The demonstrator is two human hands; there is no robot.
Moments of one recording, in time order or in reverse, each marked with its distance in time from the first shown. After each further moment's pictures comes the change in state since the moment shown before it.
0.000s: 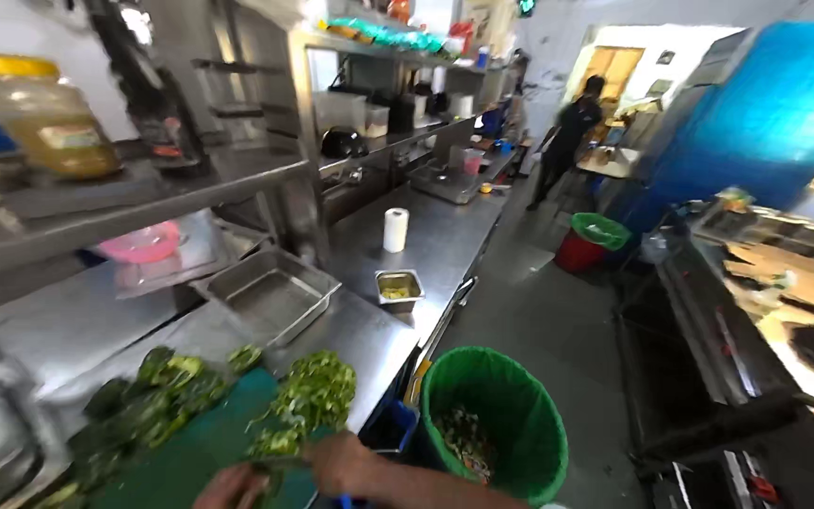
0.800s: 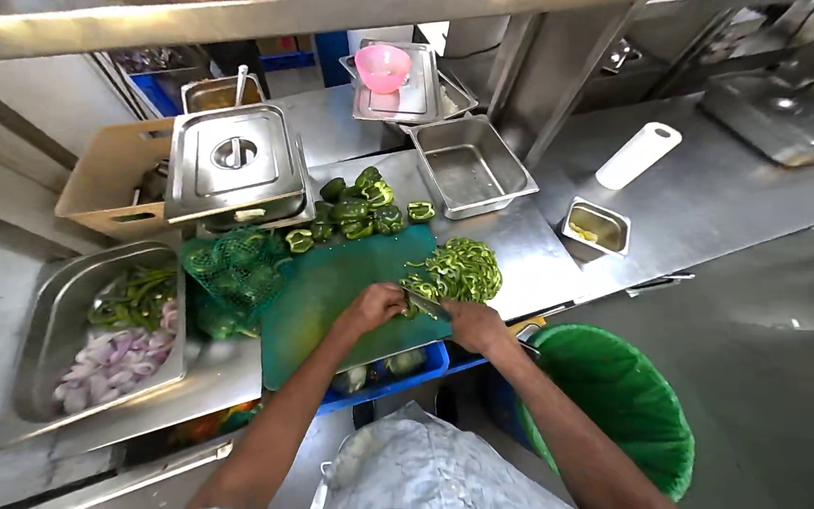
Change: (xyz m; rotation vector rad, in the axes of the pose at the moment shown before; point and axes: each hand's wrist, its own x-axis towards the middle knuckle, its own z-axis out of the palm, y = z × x) left_hand -0.006 -0.034 0.003 -0.120 0.042 0.252; right_hand 0.012 -0.024 -0.026 -0.255 -0.106 0.089
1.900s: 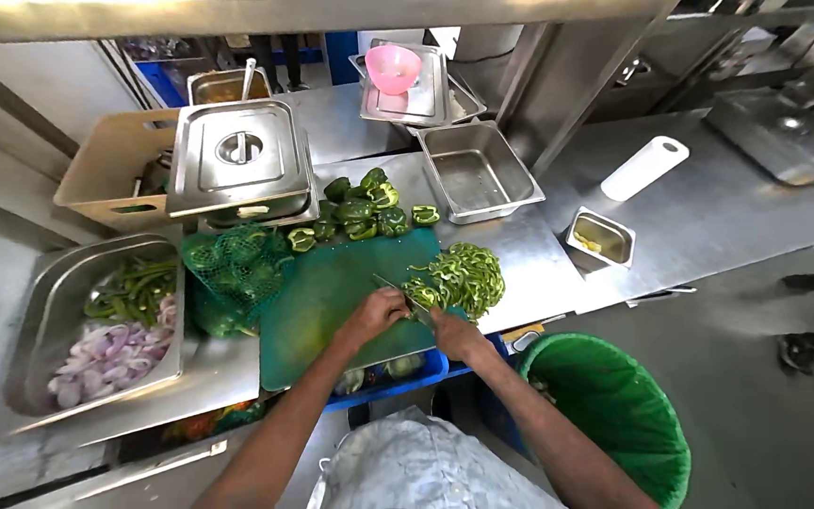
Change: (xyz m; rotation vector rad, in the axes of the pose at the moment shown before) left_hand -0.010 -0.002 0.020 -0.003 0.143 -0.047; right_hand 0.029 -0.009 0.031 0.067 -0.088 -0.023
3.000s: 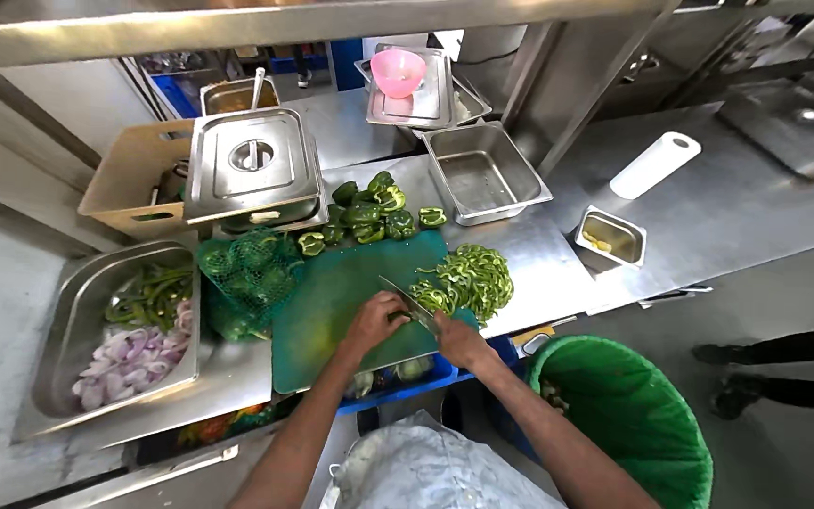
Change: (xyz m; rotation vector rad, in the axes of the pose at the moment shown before) left_hand -0.020 -0.001 -0.002 0.062 0.121 -0.124; right_hand 0.004 -0.009 0.011 0.028 -0.004 0.000
